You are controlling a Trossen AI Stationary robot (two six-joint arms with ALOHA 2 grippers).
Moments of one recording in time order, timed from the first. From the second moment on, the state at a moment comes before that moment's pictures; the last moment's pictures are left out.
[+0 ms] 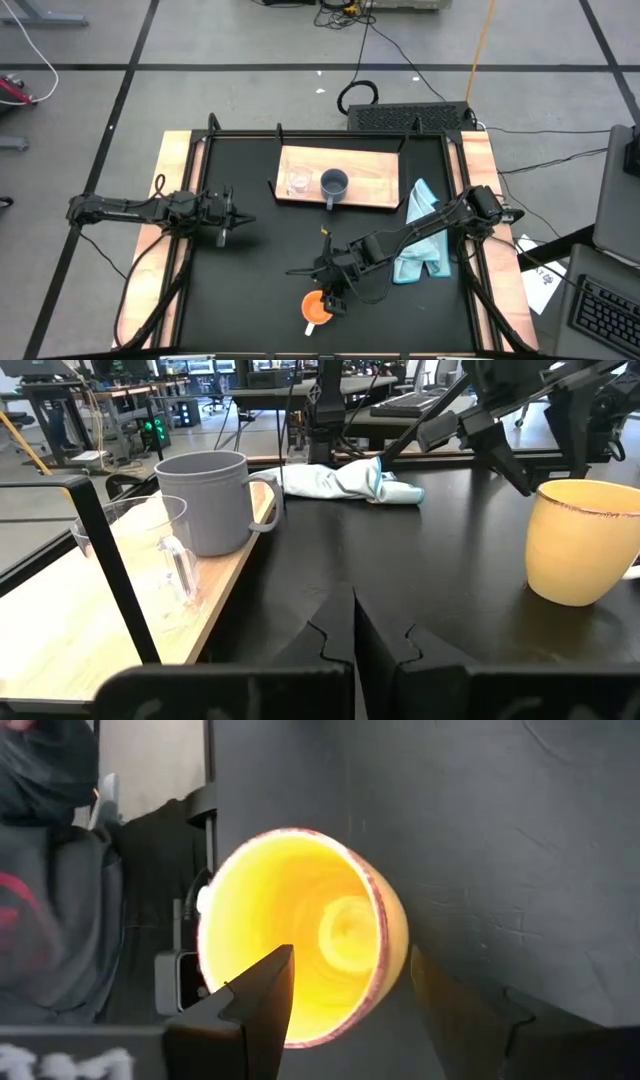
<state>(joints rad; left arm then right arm) -0.04 0.16 0.01 0.02 0.00 0.03 0.36 1.95 1.55 -0.53 -0.19 0.62</state>
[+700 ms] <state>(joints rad) -0.04 0.16 0.01 0.02 0.02 0.04 0.36 1.98 1.55 -0.50 -0.19 0.61</state>
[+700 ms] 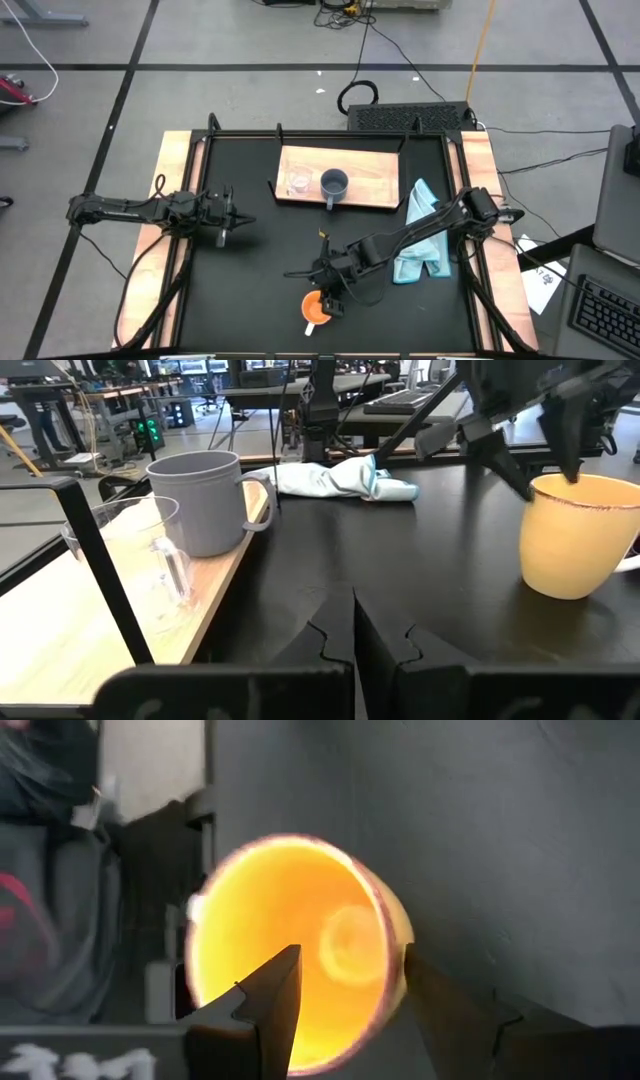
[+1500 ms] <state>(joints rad) -0.04 0.16 0.01 0.02 0.02 0.04 0.36 1.99 1.55 -0.50 -0.18 0.59</state>
